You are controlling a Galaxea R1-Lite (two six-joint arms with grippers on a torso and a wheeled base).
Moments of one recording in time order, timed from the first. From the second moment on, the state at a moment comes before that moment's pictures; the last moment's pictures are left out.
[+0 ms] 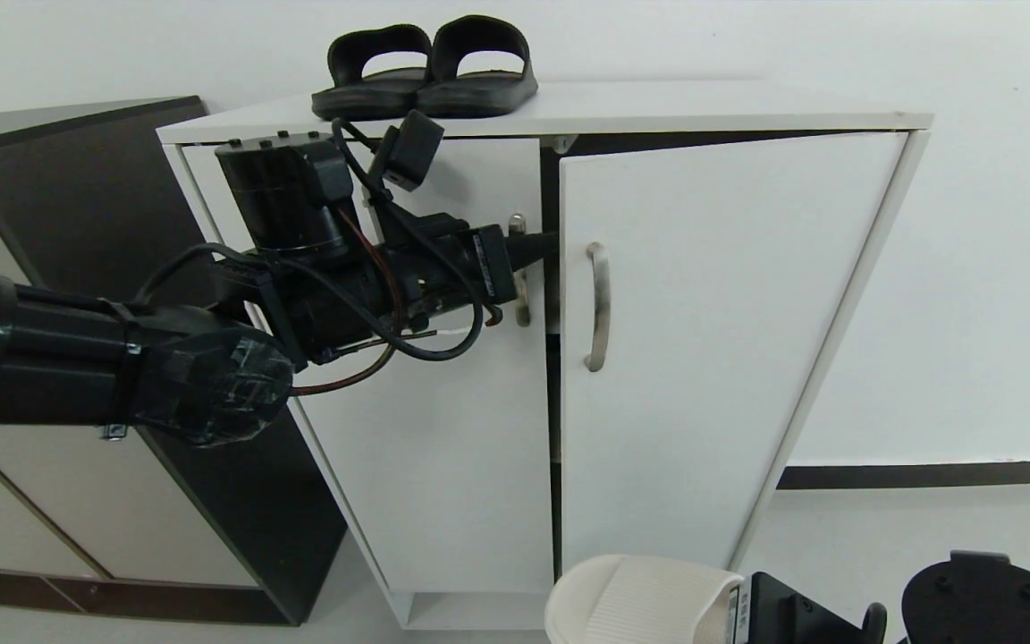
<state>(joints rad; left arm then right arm) -0.51 1.80 -1.17 -0.75 -0.50 -0.29 1.04 1.55 -0.32 -0.78 0.08 -0.07</state>
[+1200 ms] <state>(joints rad) -0.65 1.82 -1.16 -0.70 -0.40 -0.26 1.11 1.58 -0.28 -0.78 0.08 -0.07</state>
